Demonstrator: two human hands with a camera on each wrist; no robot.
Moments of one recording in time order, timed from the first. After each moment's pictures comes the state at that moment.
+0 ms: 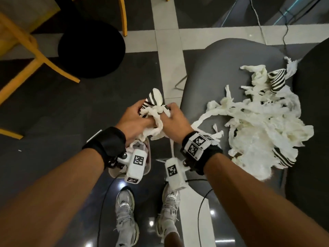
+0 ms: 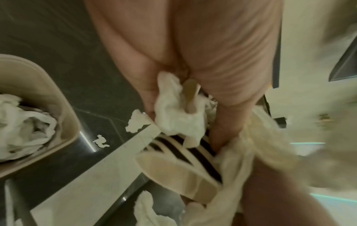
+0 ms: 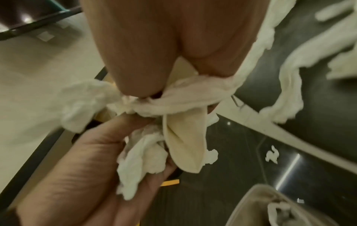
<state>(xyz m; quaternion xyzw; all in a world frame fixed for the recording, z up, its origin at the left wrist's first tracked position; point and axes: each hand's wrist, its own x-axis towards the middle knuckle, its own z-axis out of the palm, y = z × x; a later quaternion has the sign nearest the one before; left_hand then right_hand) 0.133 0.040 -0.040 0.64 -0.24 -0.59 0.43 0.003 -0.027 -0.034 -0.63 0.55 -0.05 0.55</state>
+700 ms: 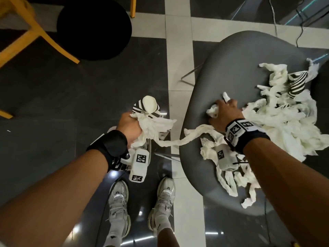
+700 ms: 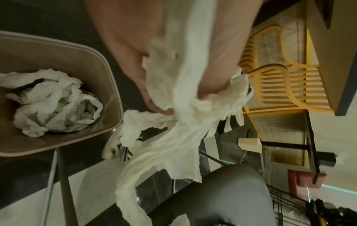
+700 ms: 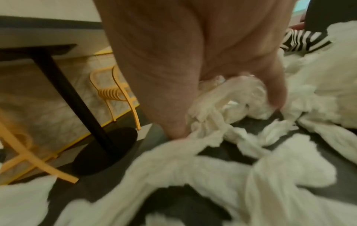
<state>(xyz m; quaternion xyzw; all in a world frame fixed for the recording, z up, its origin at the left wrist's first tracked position) 0.143 0.072 -0.092 0.75 -0.11 -0.52 0.40 -0.080 -0.107 -0.077 -0.73 0.61 0.27 0.16</state>
